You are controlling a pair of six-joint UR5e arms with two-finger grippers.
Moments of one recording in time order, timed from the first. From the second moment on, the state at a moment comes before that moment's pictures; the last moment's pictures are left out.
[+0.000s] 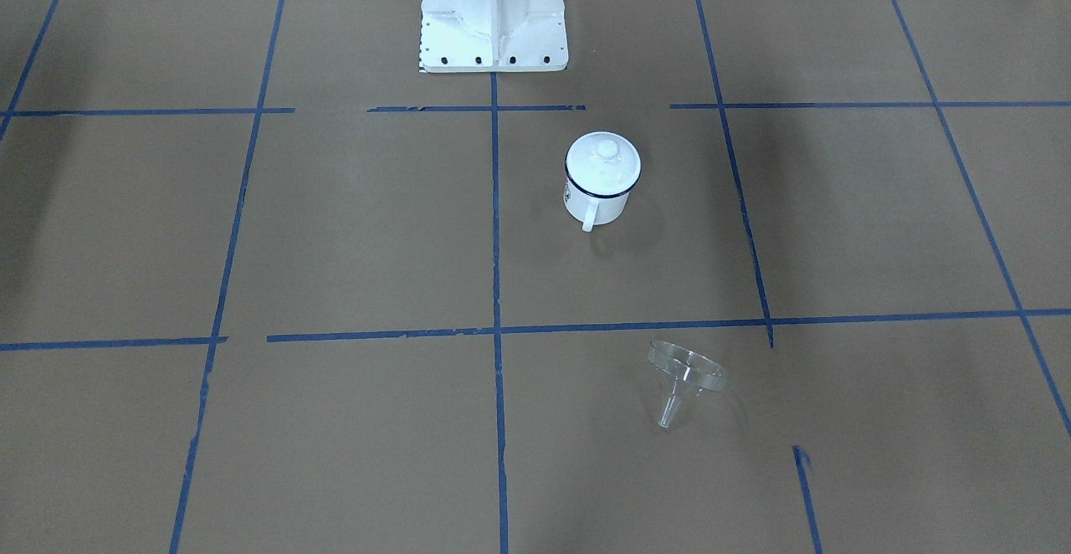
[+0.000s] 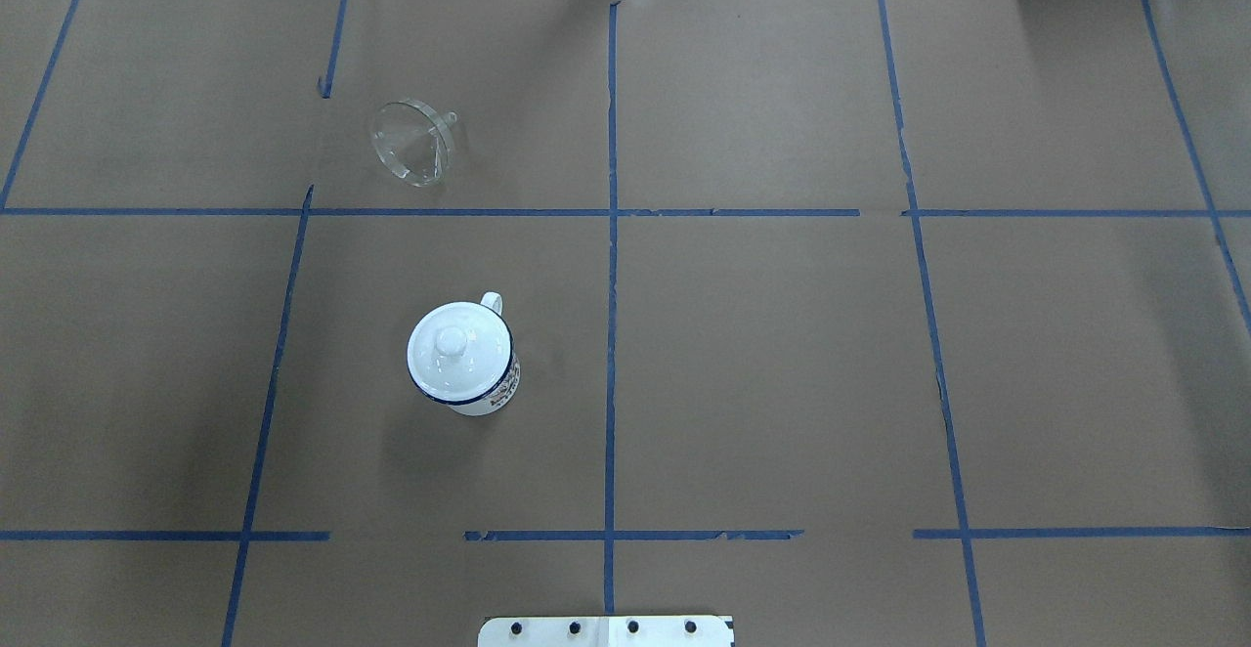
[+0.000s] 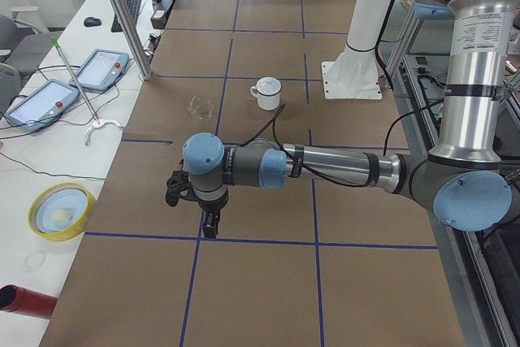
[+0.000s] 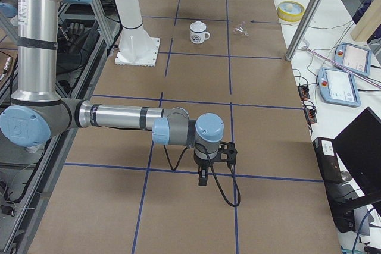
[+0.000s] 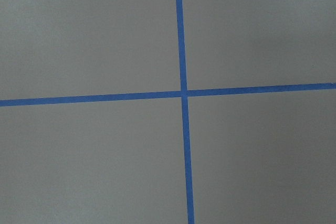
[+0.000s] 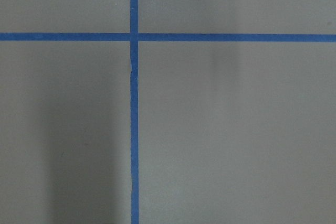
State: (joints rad) left arm -1.59 -1.59 -1.64 -1.53 -2.36 0.03; right arm 1.57 -1.68 1.66 -1.57 2.29 0.01
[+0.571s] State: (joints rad) left arm -1.60 -1.57 -1.64 -1.52 -2.36 0.05; right arm 1.57 -1.68 1.66 -1.57 2.29 0.01
